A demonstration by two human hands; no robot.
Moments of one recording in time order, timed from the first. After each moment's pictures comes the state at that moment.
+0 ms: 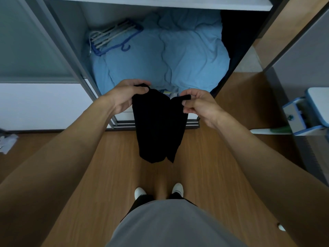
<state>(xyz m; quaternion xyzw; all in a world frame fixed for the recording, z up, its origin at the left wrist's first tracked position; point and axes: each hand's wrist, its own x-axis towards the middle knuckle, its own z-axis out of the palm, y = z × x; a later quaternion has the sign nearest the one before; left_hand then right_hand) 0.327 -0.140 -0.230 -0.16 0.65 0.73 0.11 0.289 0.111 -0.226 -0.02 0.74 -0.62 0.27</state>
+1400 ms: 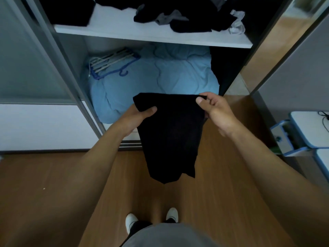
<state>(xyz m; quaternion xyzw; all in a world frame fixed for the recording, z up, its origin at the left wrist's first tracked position) 0.312 -0.118 -0.244 -0.09 0.71 0.70 0.05 0.258 0.143 -0.183 -0.14 0.75 -0.63 0.12</state>
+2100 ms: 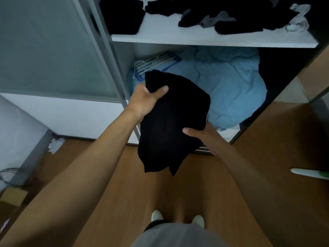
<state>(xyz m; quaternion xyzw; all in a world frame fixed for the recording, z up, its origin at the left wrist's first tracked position) 0.338 -0.165 -0.166 -0.18 0.74 0.63 -0.14 0.291 0.053 -0.255 -0.13 0.69 -0.63 0.32</state>
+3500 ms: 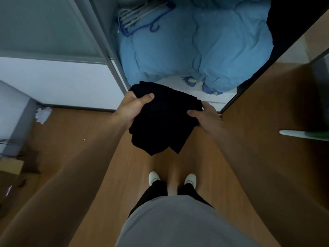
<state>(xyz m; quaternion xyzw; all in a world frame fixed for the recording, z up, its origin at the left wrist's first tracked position) 0.398 -0.160 -0.277 -0.30 0.65 0.70 0.00 0.319 0.069 -0.306 0.04 0.74 -0.60 0.30</state>
